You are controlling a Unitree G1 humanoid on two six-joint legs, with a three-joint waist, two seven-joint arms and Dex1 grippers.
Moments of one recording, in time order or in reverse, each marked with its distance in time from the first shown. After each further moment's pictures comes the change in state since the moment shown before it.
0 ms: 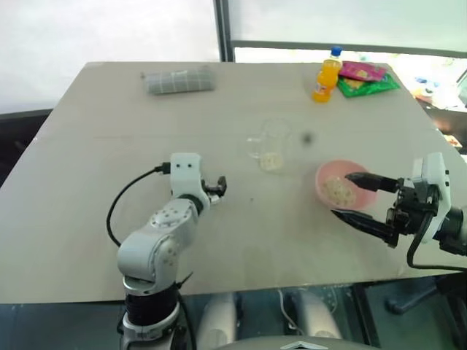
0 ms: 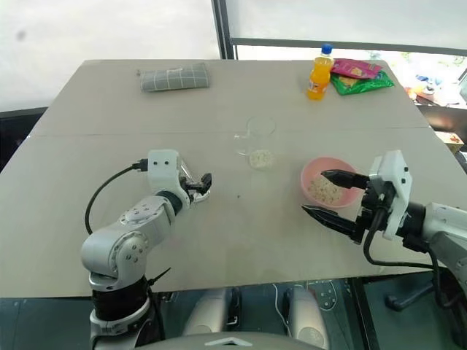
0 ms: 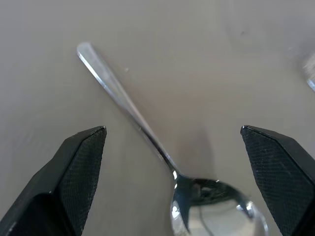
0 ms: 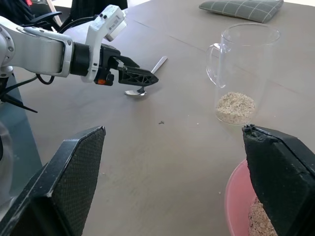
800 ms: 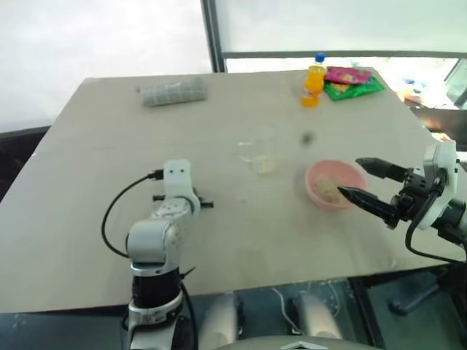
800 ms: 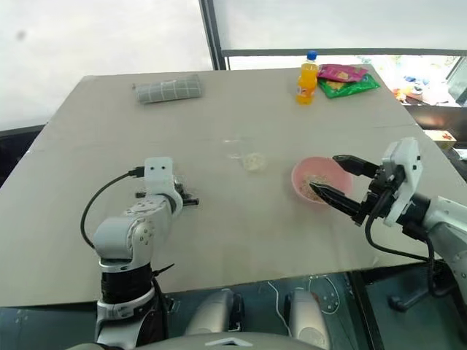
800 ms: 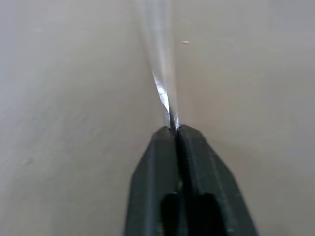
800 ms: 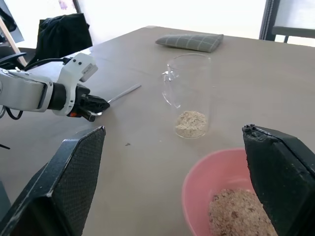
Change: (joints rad) left arm 0.006 0.034 0.038 0.208 0.183 -0.061 0.008; right arm -0.051 0.080 -0.019 0.070 -0.005 -0.005 -0.079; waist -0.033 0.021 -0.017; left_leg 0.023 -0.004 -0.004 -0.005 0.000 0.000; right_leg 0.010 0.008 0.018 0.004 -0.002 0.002
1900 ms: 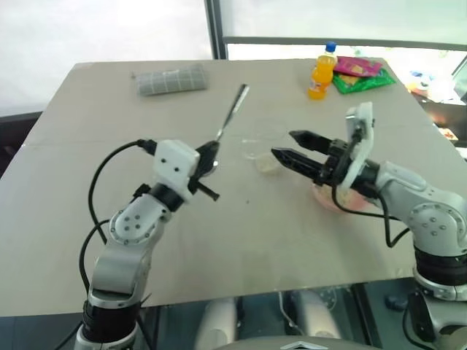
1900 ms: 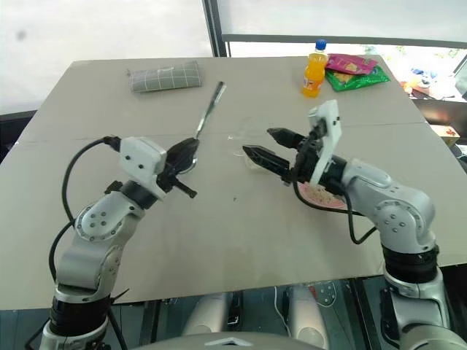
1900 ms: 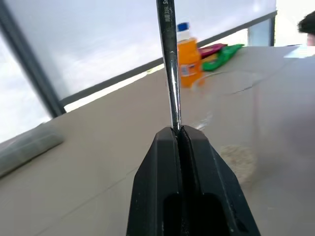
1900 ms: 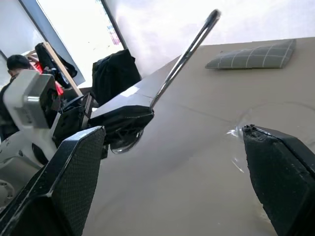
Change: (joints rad) left arm 0.166 0.333 -0.164 -0.209 -0.040 -0.916 -0.667; right arm -0.501 0.401 0.321 0.165 0.081 0.221 -0.345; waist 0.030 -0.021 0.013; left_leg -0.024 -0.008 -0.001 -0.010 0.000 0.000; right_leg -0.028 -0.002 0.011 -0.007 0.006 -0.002
